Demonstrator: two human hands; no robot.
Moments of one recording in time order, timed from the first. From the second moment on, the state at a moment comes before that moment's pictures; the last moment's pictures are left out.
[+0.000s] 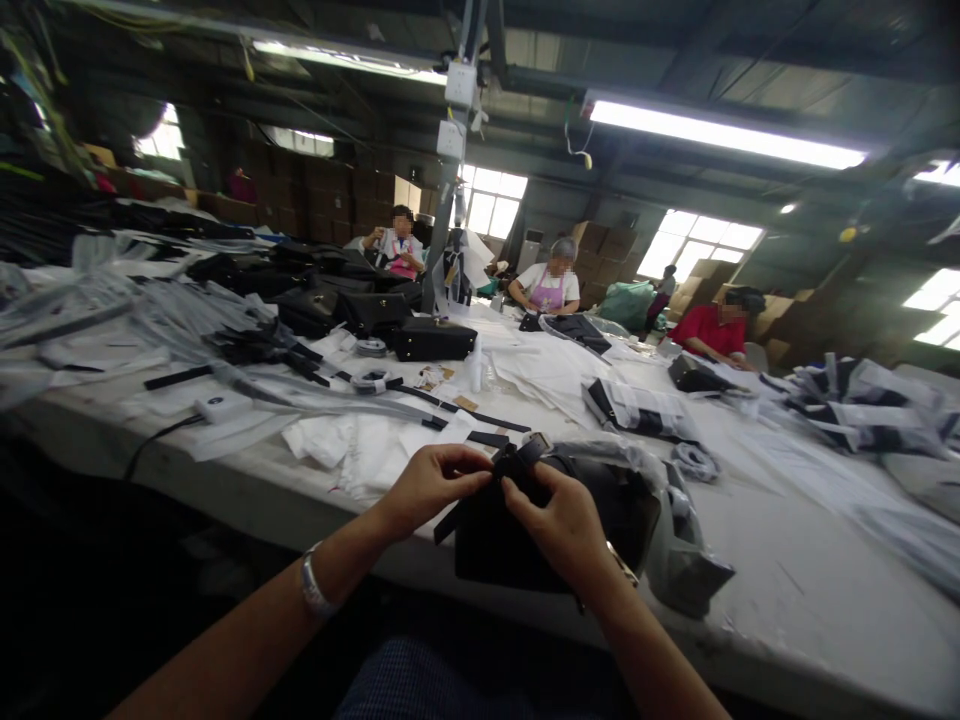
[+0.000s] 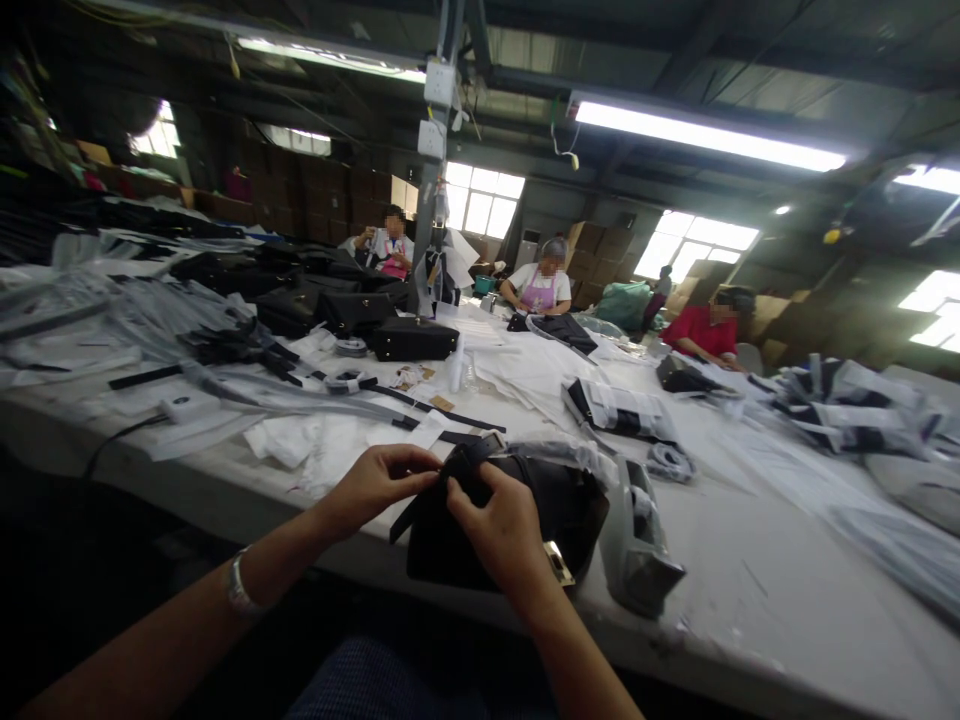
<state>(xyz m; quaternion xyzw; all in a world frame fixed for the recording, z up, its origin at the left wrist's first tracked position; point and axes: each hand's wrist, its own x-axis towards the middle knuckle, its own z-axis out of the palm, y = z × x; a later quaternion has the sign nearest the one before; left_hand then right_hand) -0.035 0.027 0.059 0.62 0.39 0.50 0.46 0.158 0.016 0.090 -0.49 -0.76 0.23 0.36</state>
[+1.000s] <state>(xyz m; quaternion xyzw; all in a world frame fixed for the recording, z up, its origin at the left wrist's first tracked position) -0.032 0.029 0.050 0.59 0.39 0.48 0.51 0.153 0.006 0.082 -0.50 -0.73 0.26 0.40</state>
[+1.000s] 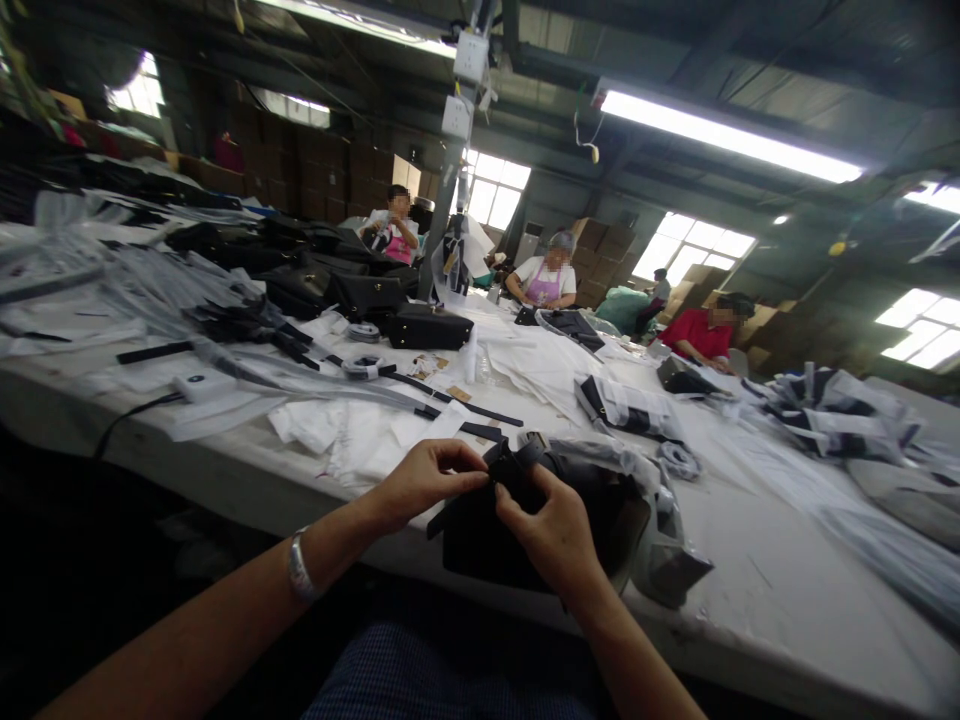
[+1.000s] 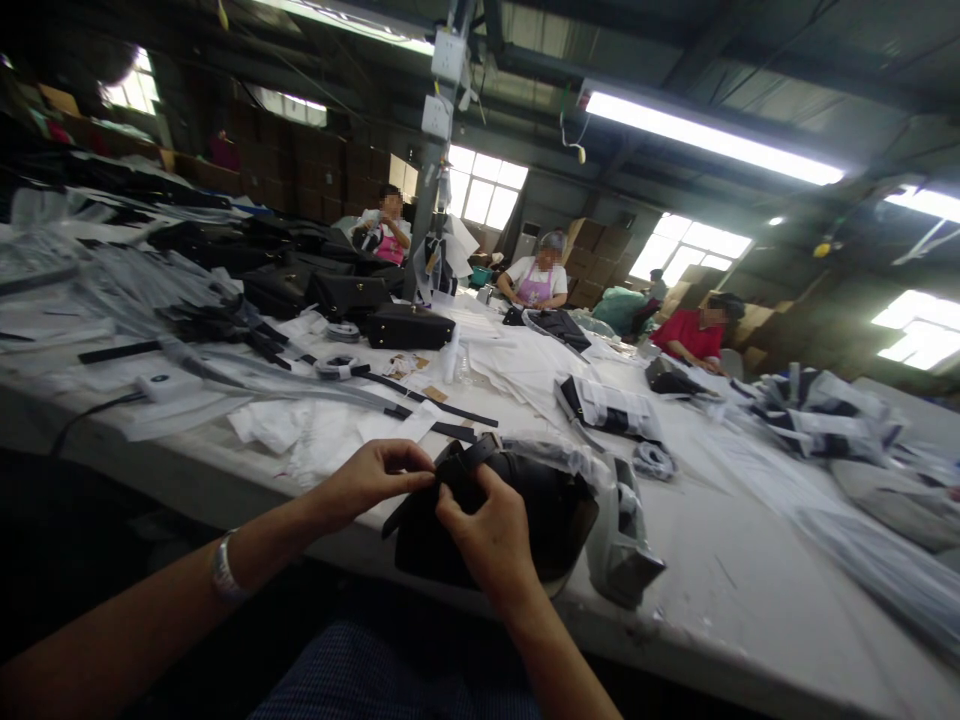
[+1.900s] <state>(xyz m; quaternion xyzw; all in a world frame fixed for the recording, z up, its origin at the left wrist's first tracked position) -0.029 0.029 0.067 0.68 0.37 0.49 0.40 0.173 0.016 0.101 -0.41 -0.74 0.34 0.42</state>
